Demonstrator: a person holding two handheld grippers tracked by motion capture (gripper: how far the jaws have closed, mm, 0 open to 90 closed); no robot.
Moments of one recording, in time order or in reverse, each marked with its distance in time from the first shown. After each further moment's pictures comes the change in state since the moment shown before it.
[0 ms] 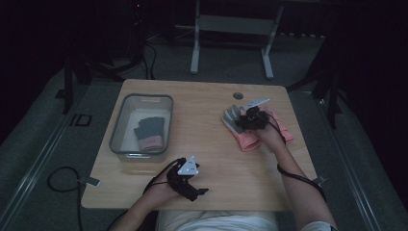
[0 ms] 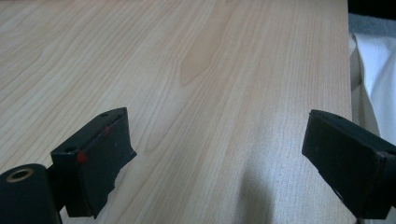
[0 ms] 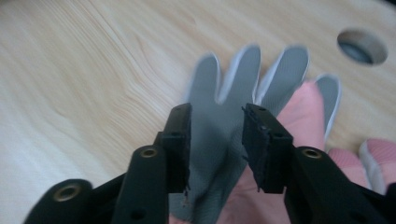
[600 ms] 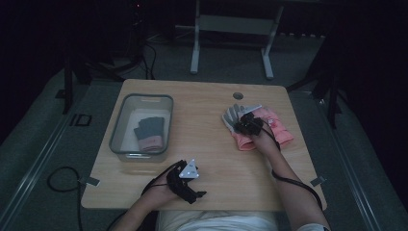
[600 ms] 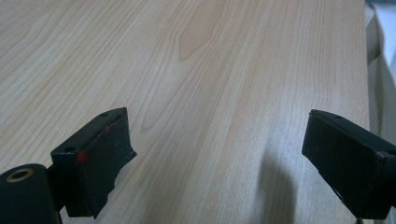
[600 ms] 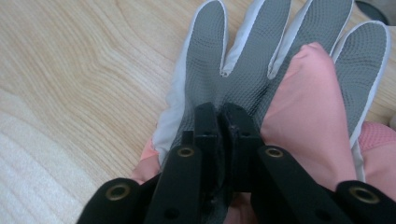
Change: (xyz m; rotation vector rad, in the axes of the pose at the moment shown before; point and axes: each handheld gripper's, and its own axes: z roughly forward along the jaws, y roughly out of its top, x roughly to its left) left arm -0.003 -0.008 0.007 0.044 -0.009 0.027; right arm 0.015 -0.015 0.022 0.047 -0.080 0.011
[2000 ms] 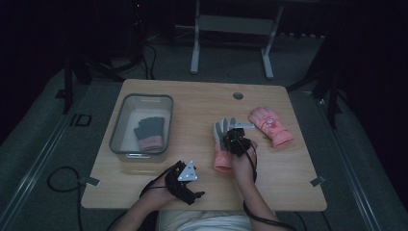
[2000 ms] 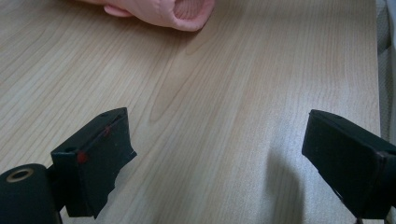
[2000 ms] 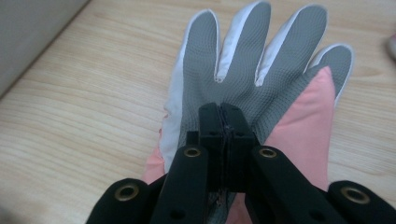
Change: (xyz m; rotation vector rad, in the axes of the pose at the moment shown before) left arm -0.002 -0.005 -0.003 -0.006 0.033 0.014; right arm 0.120 0.003 -0.049 -0.077 -0.141 0.405
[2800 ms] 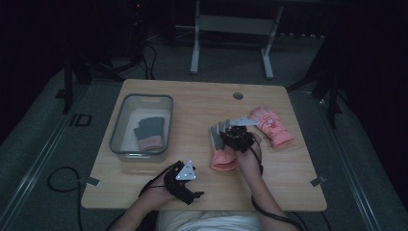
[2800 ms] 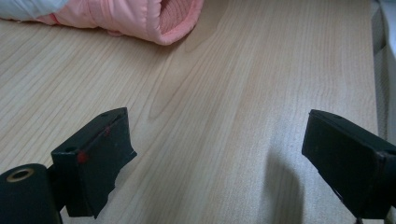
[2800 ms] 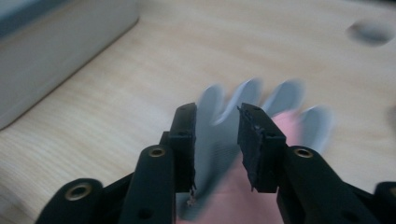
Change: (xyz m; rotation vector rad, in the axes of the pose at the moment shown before) left arm 0.002 -0.003 0.000 -0.015 -0.019 -0.009; right arm -0.022 0.017 -0.021 -0.137 0.114 -0.157
